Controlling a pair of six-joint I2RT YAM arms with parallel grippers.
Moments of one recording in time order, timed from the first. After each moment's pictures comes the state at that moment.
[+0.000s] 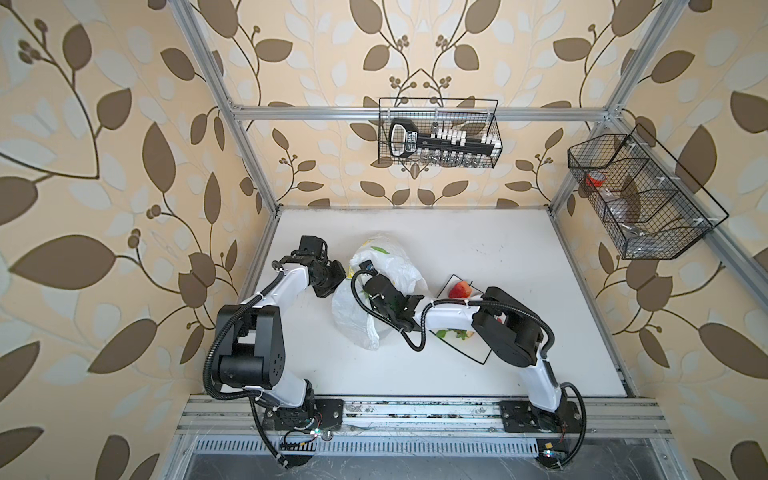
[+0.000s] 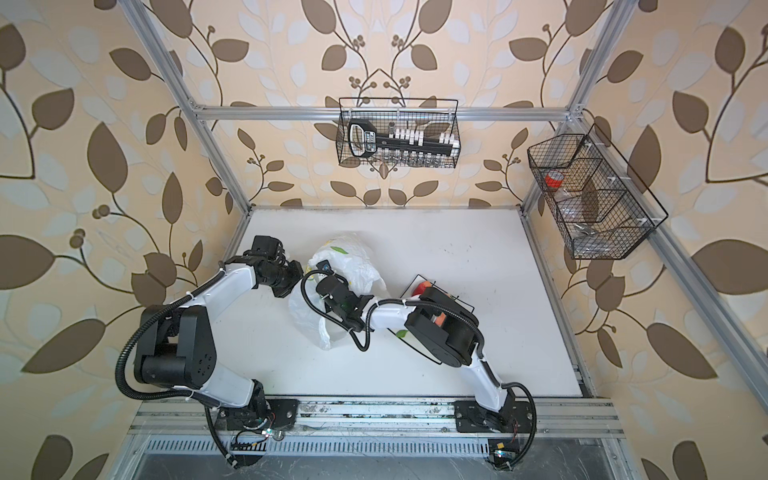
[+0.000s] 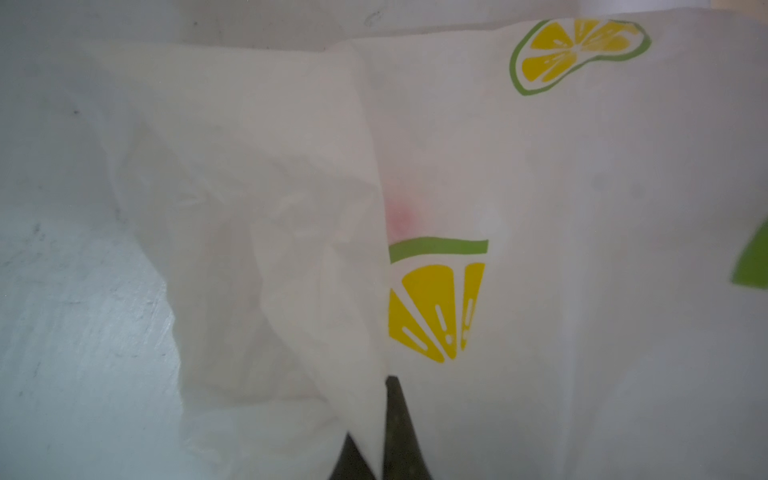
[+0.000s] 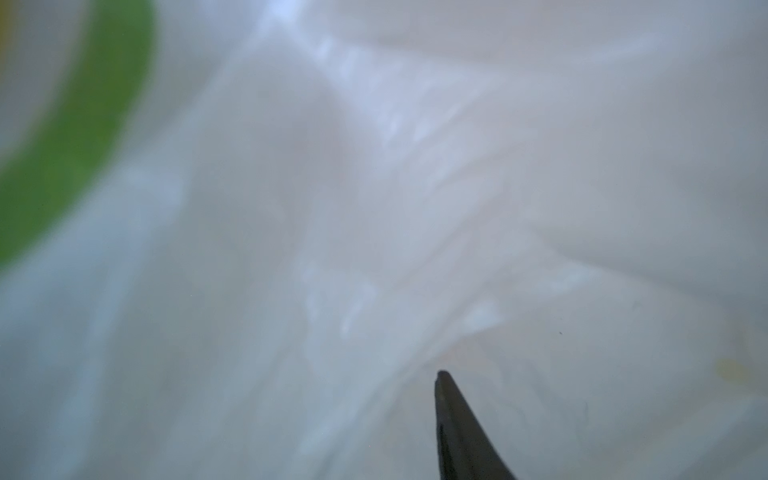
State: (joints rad) left arm 0.00 1.54 1.01 -0.60 0.38 -0.60; right arm 1.01 2.10 1.32 0.25 0.28 0.39
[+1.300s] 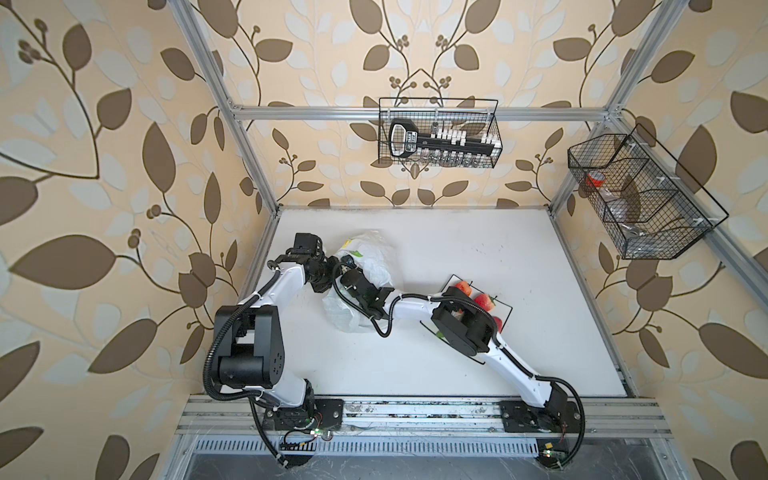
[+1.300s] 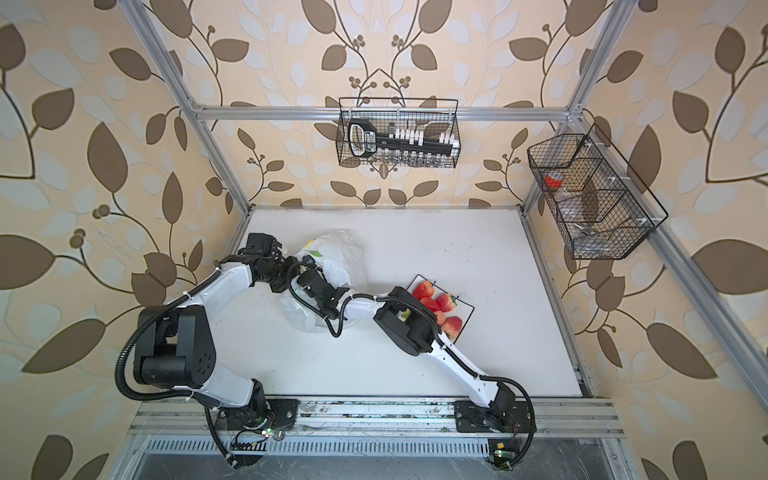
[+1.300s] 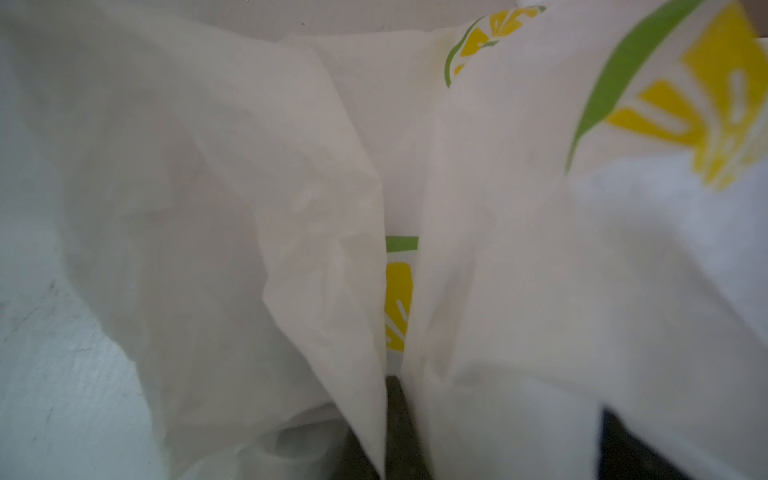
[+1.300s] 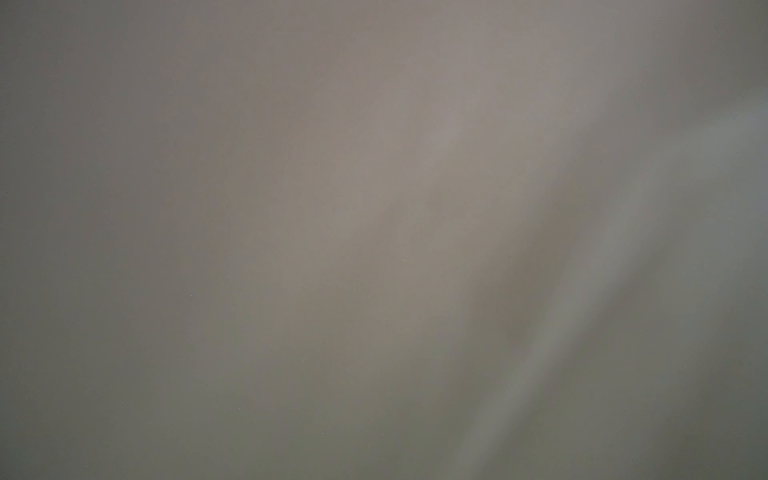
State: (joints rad) left arm 0.02 1.54 1.02 -0.56 0.43 -0.55; right arm 0.98 2.59 1.93 0.12 0.36 0.38
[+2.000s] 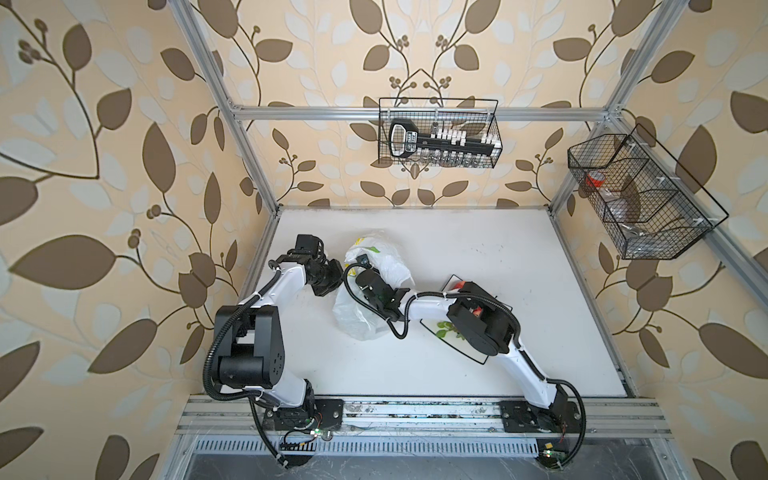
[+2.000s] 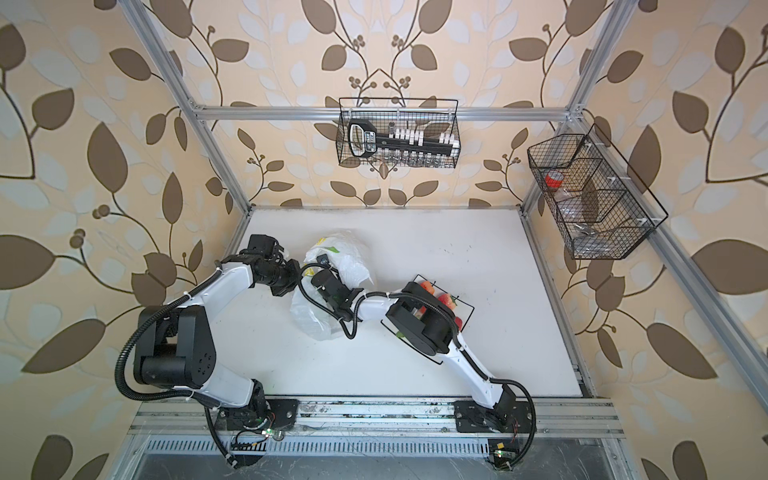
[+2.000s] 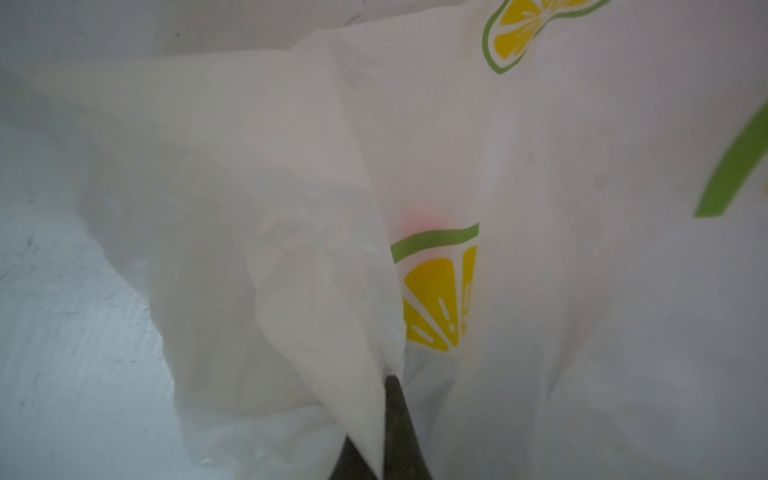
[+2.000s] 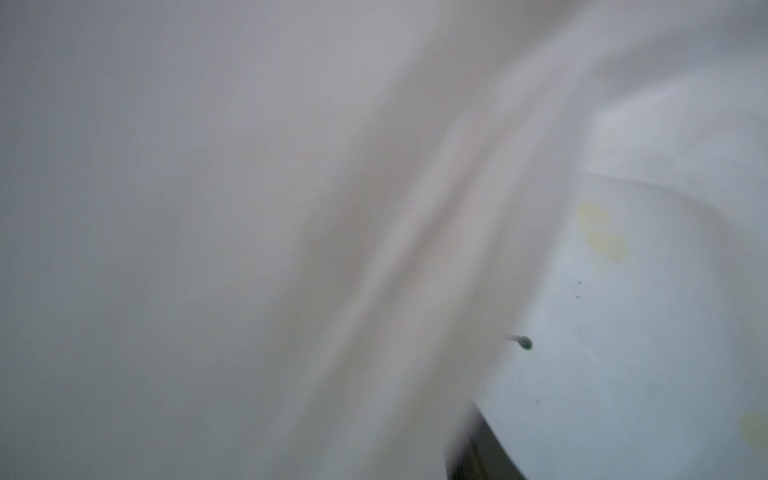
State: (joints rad) left arm 0.02 1.54 1.02 -0.61 0.43 -0.55; right arm 0.96 2.32 1.56 0.22 0.37 0.37
